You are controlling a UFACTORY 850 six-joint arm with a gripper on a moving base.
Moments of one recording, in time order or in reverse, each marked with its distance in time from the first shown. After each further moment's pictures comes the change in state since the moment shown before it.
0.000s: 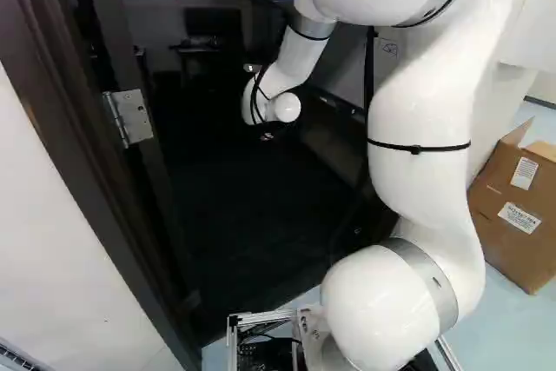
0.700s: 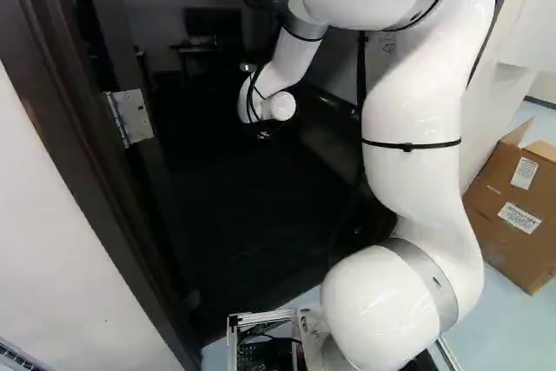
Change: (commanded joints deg) arm 1.2 -3.0 -3.9 -0.3 -0.8 1.1
